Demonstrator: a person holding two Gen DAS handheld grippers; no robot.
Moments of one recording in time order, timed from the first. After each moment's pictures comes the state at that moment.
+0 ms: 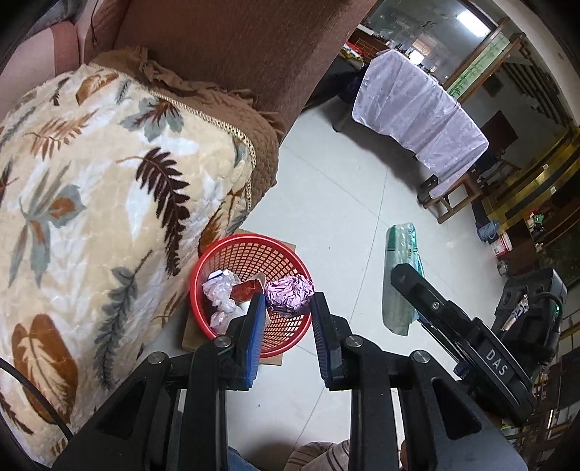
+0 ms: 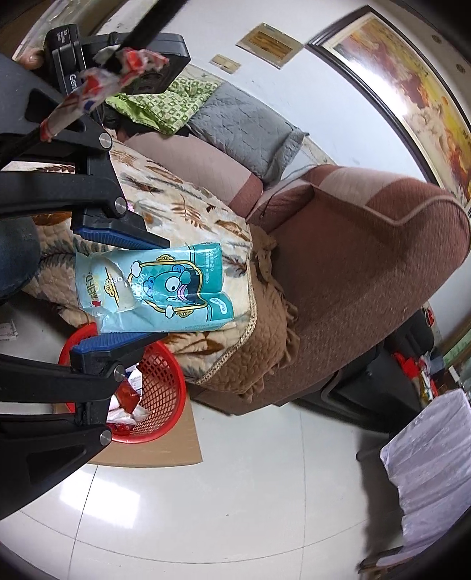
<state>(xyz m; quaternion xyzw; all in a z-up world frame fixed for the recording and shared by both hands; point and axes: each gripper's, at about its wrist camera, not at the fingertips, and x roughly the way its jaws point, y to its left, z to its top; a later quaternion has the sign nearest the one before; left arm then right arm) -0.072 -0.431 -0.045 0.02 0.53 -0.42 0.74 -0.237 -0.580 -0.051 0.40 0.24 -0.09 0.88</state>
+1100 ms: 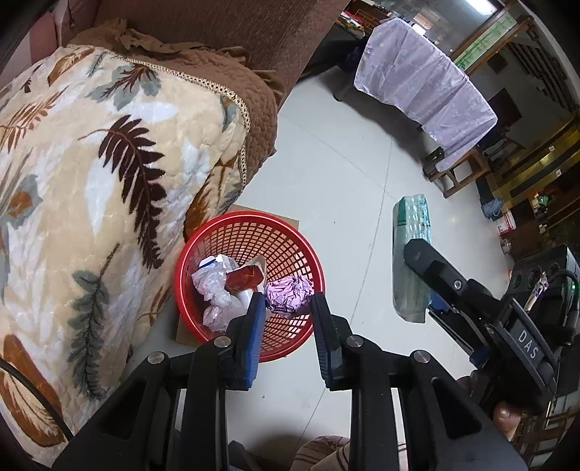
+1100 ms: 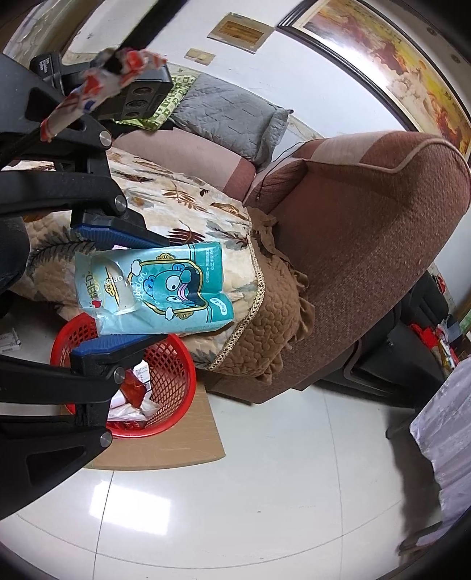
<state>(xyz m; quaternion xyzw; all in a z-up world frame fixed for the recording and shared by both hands) -0.055 -0.471 -0.098 0.05 0.56 -0.42 0.71 -0.223 -0.613 -0.090 0.46 0.26 -0.10 0.85</state>
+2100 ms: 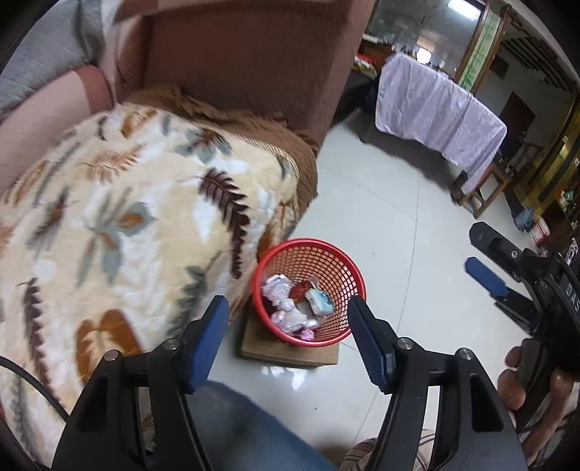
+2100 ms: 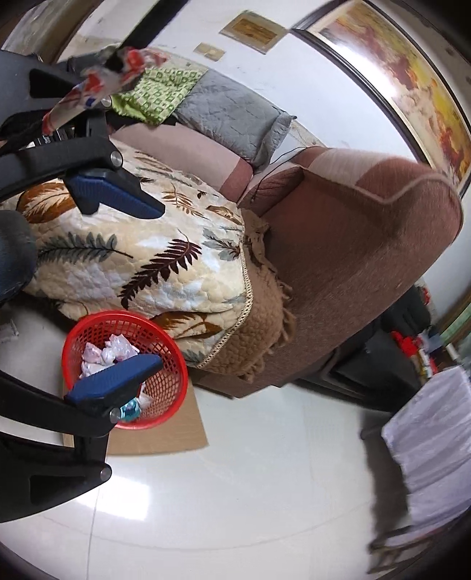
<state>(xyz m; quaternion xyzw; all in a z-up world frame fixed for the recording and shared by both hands) -0.104 -0.368 -0.019 0.08 0.45 -0.37 0.81 -0.254 -0.570 -0.029 0.40 0.24 -0.14 0.87</state>
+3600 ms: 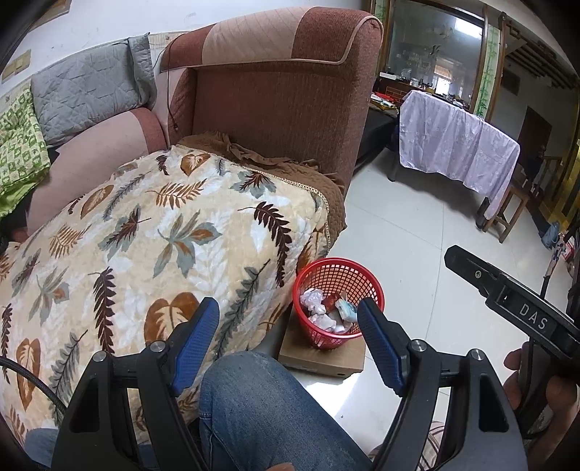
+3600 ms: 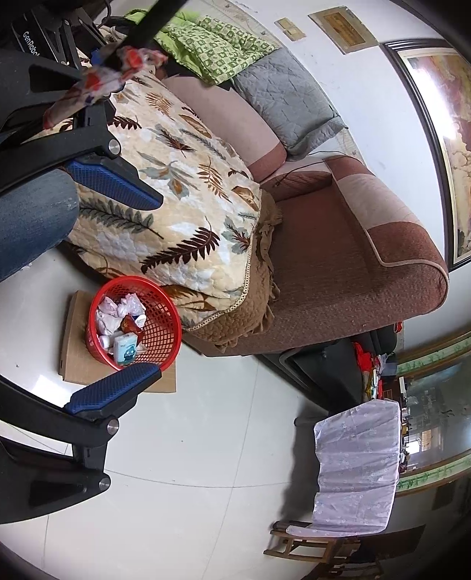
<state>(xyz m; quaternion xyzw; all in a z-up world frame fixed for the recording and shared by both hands) -0.180 -0.298 0.035 0.09 0.37 -0.31 0.87 -0.287 -0.476 0.029 0.24 0.28 -0.21 0.91</state>
